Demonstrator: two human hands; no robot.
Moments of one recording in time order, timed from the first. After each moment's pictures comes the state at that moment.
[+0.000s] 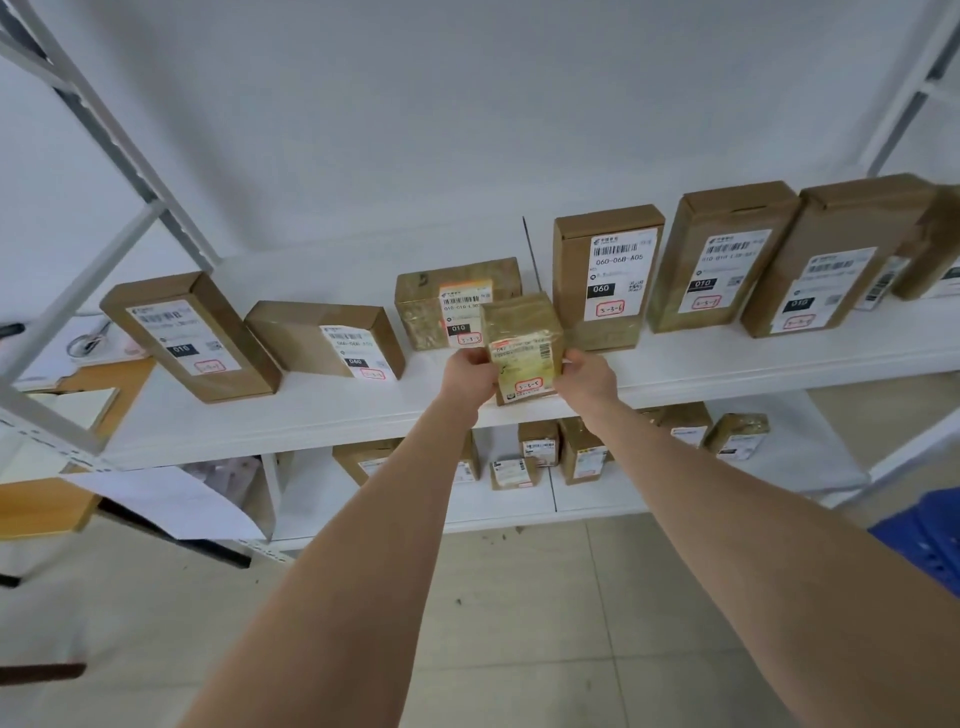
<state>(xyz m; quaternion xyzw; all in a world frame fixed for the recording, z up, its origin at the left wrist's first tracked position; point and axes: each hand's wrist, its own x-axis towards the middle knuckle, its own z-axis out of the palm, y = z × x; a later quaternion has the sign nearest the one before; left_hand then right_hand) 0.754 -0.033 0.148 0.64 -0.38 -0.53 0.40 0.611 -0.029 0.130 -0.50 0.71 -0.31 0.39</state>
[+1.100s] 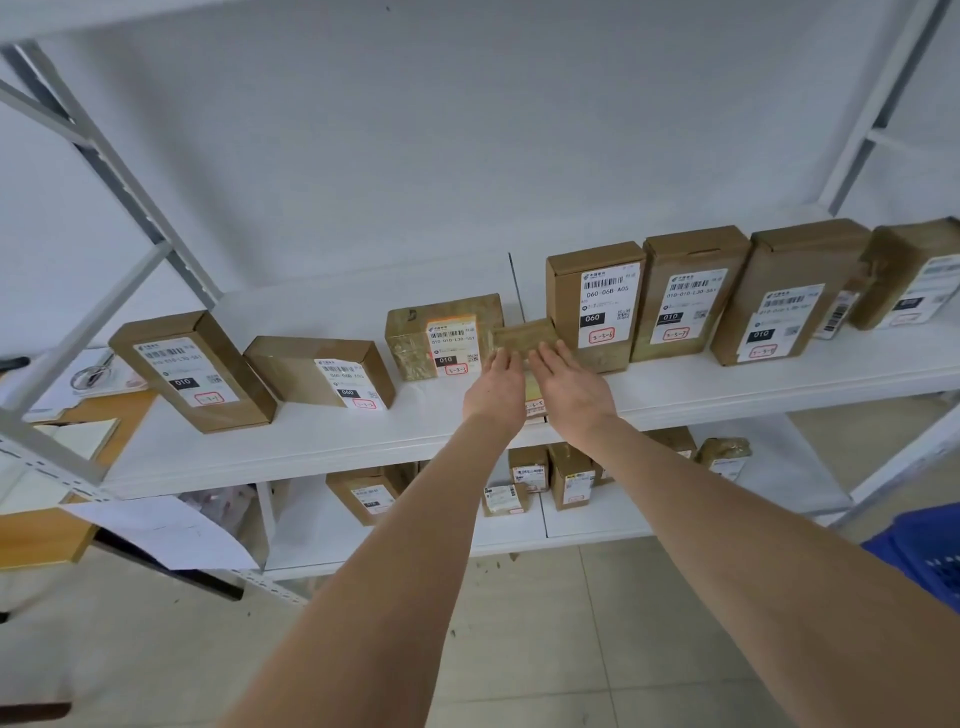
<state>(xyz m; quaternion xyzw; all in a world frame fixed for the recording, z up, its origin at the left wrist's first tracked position) 0.704 -0.024 0.175 0.65 -0.75 -0.10 0.05 0.588 -0.017 0.170 -0.80 0.60 -0.05 0.03</state>
